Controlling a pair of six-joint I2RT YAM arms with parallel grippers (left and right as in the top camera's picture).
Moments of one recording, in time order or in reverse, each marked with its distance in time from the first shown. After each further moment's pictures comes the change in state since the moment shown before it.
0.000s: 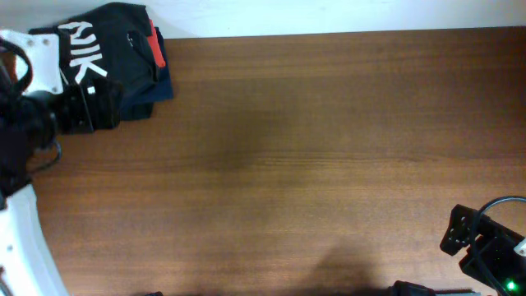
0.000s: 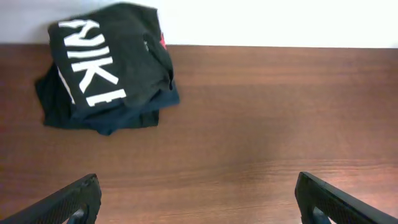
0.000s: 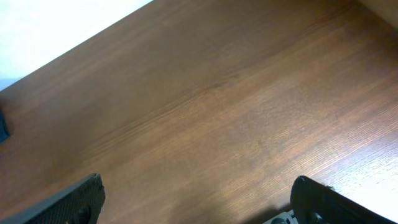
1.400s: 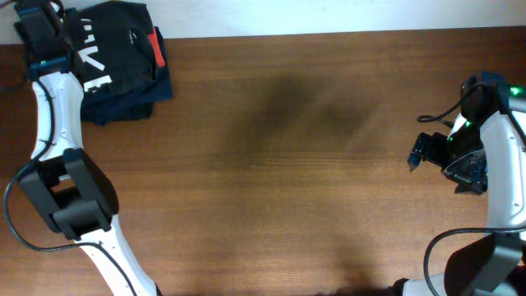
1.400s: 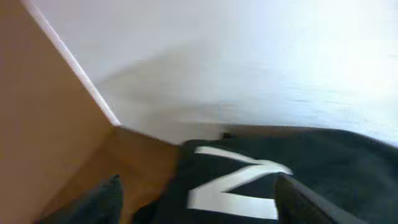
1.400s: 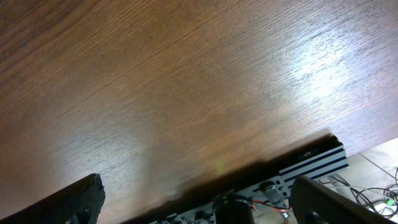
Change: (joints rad) left arm 0.037 0.780 -0.053 1.236 -0.514 -0.050; right arm 0.000 0.819 -0.202 0.092 0.018 -0.015
